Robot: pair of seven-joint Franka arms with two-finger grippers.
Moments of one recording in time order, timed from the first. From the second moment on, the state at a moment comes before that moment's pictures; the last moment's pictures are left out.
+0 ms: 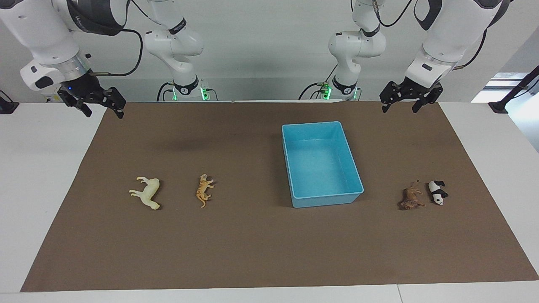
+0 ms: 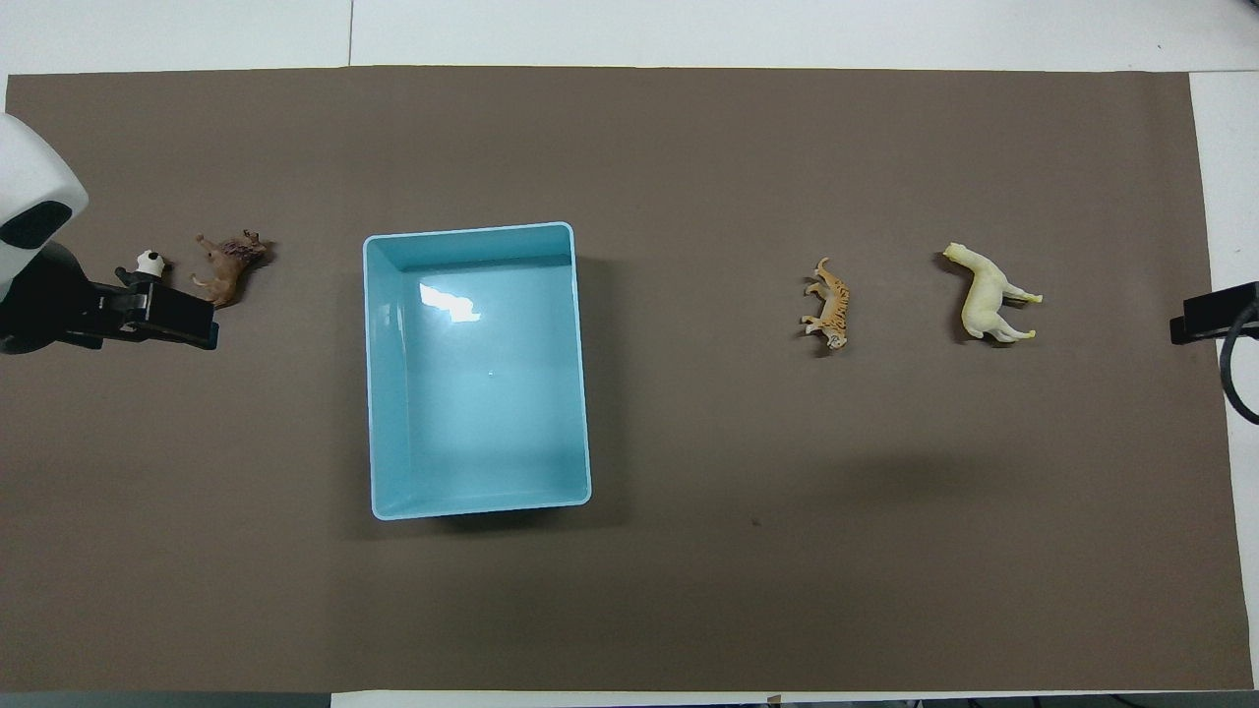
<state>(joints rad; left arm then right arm) -0.11 -0.04 -0.03 -1.62 -0.02 1.52 -0.04 -0.03 -0.07 -0.12 -1.72 -0.02 1.61 -0.07</state>
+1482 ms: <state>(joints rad) 0.00 -0.05 -0.02 -1.82 -0.02 1.88 -0.02 -0.03 0.13 -0.11 -1.92 -0.04 2.05 -0.03</state>
